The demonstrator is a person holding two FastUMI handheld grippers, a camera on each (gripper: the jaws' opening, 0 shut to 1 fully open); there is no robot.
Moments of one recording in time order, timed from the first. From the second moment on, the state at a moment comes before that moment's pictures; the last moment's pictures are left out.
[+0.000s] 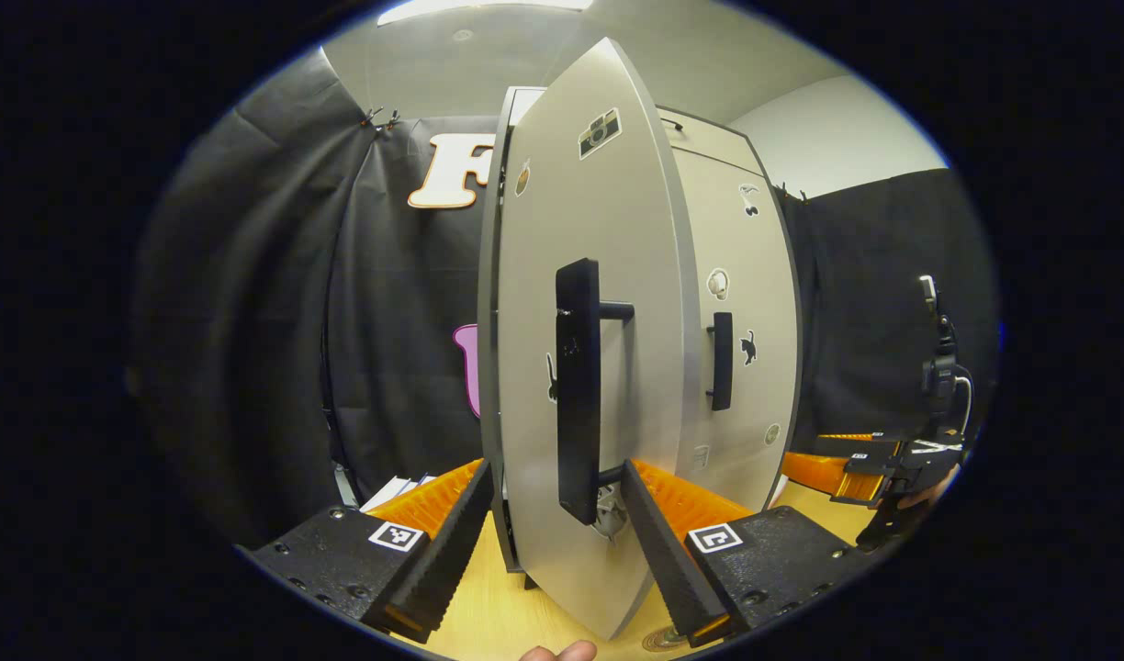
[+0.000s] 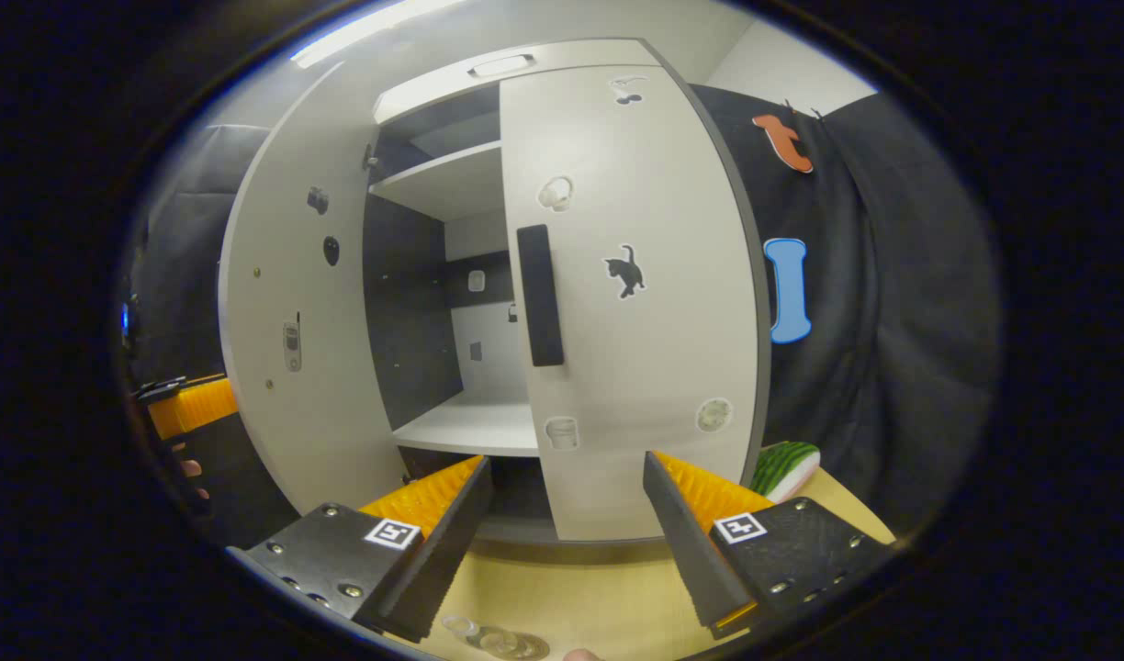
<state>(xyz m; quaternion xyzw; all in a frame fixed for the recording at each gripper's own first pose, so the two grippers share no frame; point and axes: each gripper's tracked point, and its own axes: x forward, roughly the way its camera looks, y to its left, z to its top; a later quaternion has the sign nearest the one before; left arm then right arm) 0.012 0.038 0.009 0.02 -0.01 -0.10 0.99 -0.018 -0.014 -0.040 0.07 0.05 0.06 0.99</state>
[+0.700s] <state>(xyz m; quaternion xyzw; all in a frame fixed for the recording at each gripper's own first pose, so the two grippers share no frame) 0.071 -0.037 0.001 0.01 0.00 -0.11 0.99 -0.028 -0.080 -0.062 0.11 0.08 0.02 0.99</state>
